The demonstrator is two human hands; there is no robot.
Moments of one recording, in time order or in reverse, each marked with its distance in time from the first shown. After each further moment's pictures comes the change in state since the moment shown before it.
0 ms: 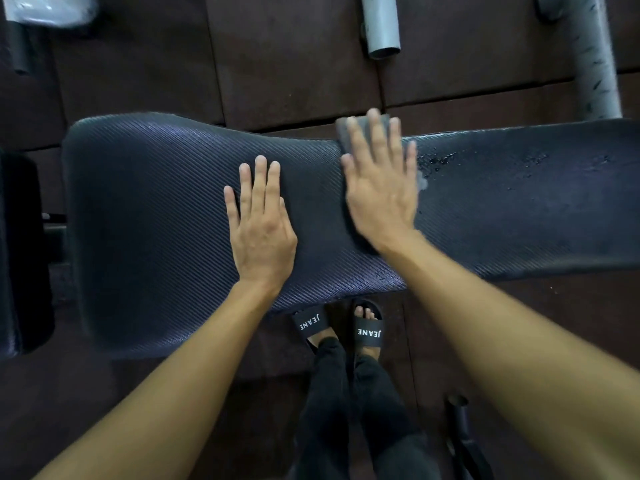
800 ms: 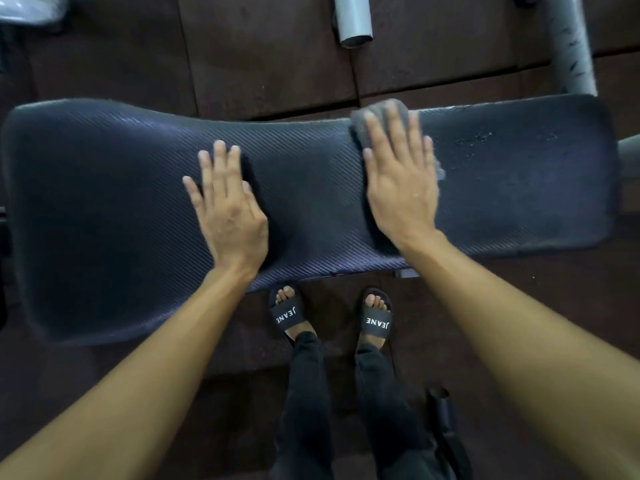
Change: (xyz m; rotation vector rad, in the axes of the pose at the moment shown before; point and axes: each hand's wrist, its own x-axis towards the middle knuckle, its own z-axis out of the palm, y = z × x) left_hand -0.007 0.053 0.011 -0.036 0.050 -0.098; right_hand -0.023 0.106 -0.021 0.025 0.067 0.004
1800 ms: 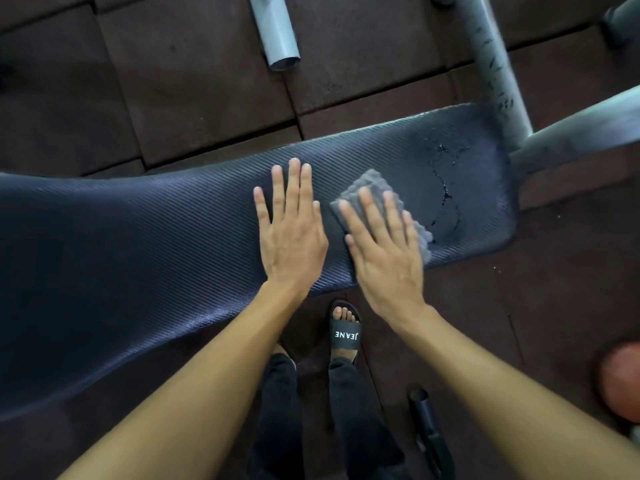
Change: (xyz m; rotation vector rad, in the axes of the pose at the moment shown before) left_hand -0.037 0.179 0.068 0.104 -0.146 0.297; right_hand -0.074 0.111 -0.024 -0.079 -0.019 -0.053
